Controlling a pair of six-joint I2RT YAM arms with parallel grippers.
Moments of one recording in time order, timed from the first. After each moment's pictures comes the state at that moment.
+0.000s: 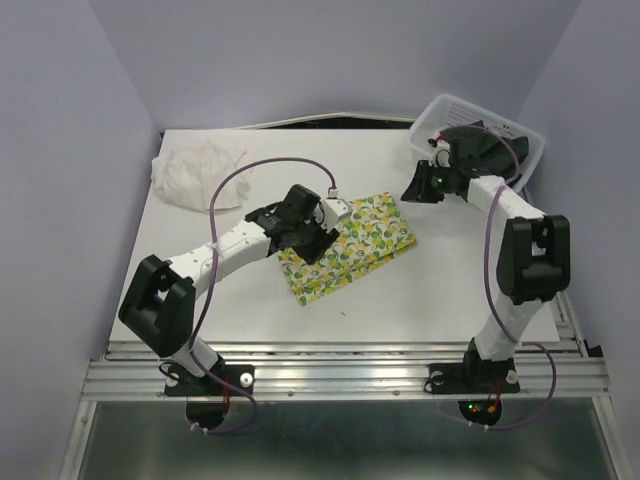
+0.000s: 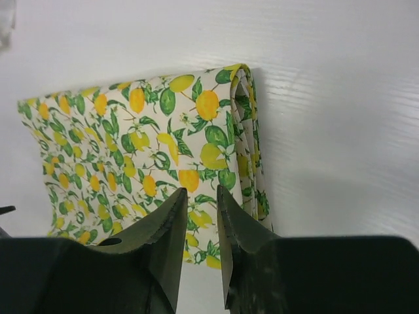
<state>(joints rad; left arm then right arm) -0.68 1.54 1.15 -0.48 0.14 0.20 0.04 1.75 1.32 -0.35 -0.53 0.24</state>
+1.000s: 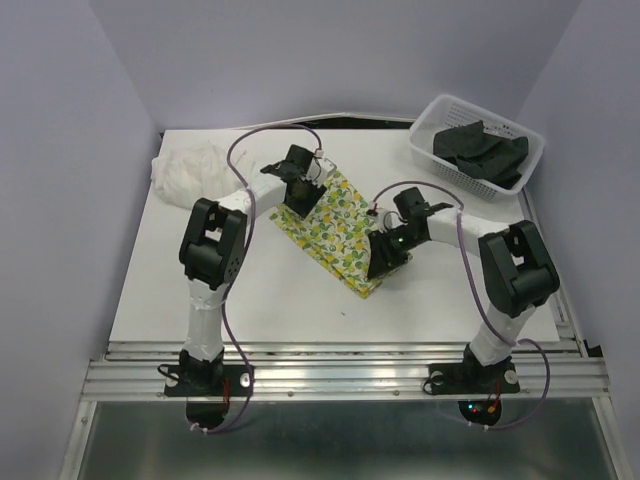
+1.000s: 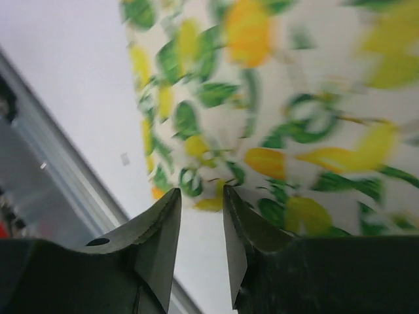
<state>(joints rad) -0.47 2.11 1.60 -0.50 0.02 0.28 0.31 1.78 1.05 -0.53 -0.66 -0.04</state>
